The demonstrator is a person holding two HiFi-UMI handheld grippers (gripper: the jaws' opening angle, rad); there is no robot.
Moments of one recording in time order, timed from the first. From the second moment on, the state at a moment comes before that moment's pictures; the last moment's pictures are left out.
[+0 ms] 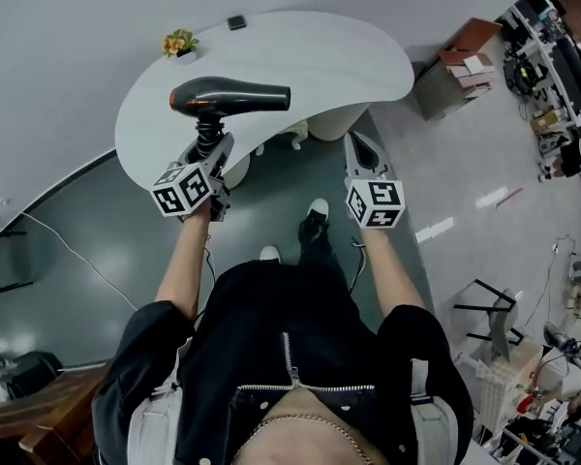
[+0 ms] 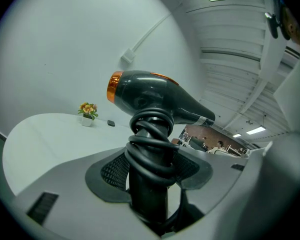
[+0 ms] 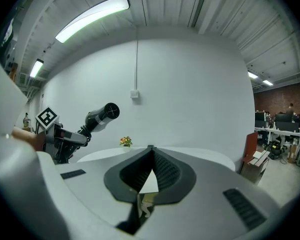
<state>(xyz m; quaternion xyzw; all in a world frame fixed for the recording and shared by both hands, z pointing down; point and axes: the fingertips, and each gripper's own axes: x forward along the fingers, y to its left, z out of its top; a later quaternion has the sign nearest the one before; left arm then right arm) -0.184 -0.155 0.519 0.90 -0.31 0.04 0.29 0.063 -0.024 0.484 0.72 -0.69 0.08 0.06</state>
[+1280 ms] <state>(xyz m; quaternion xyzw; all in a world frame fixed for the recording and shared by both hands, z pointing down) -0.059 -0.317 0.514 0.81 -0.49 0.00 0.31 0.209 -0.328 0.481 0.56 -0.82 0.08 0.05</state>
